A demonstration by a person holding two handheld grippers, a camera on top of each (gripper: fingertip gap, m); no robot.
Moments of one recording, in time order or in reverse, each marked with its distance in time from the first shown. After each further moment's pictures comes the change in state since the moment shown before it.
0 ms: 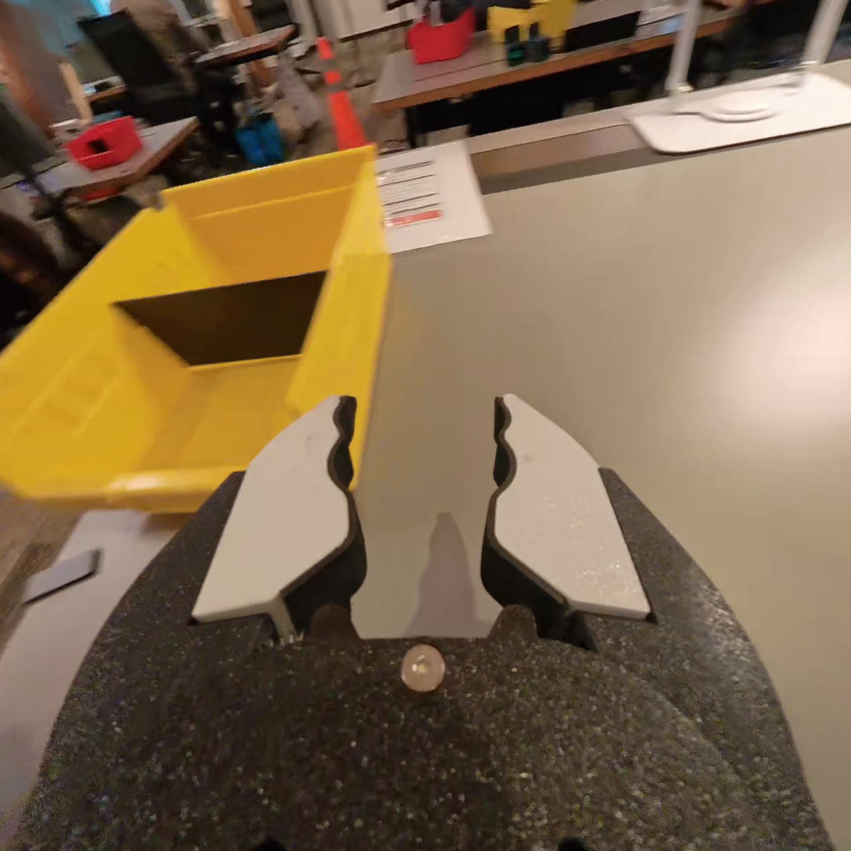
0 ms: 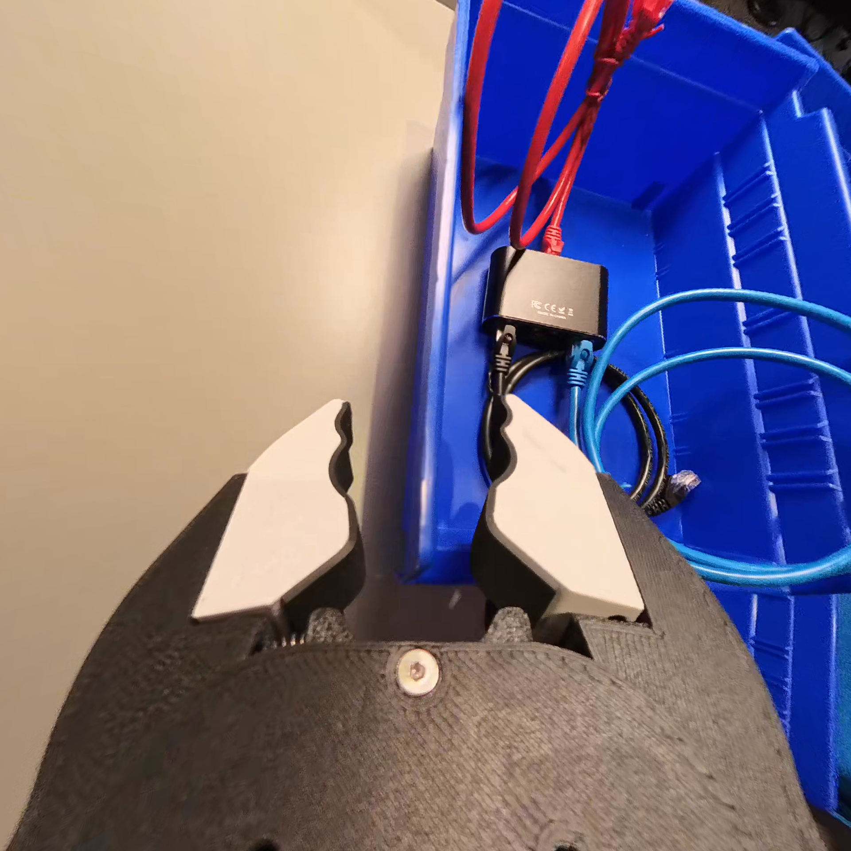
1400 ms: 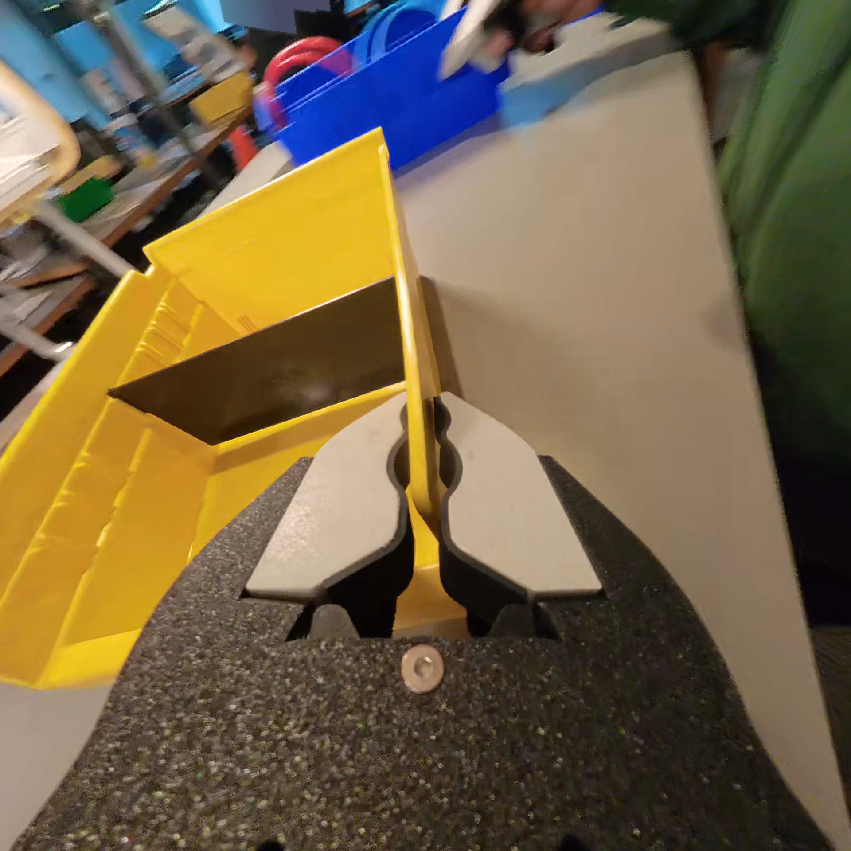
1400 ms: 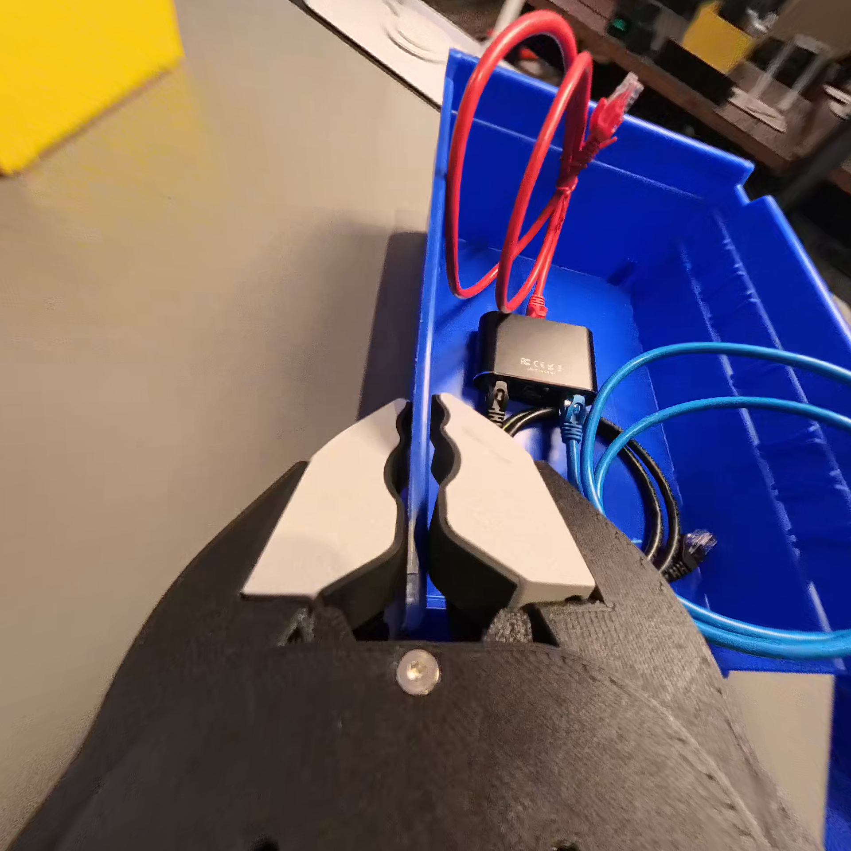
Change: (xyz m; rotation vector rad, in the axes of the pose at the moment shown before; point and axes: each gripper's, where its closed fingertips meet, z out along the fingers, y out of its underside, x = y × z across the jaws) left arm 0.201 0.010 -0.043 0.326 1.131 0.611; right arm -0.106 -0.066 0.023 0.303 -0.291 -0.221
